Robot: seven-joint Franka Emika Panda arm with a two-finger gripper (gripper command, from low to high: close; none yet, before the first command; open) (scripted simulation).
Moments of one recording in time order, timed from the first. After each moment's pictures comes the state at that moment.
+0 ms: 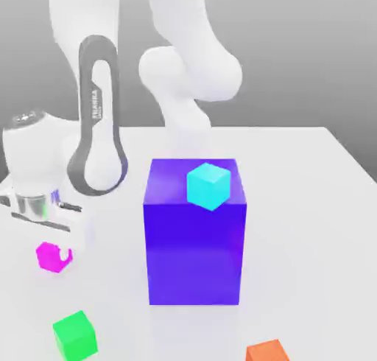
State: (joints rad) arm -0.48 0.20 -0.26 -2.74 0.22 2.92 0.21
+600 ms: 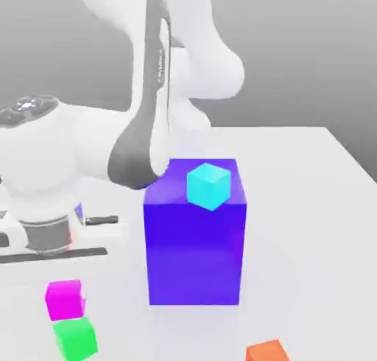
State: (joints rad) arm -0.27 0.33 -0.09 -2.38 0.07 2.71 0.23
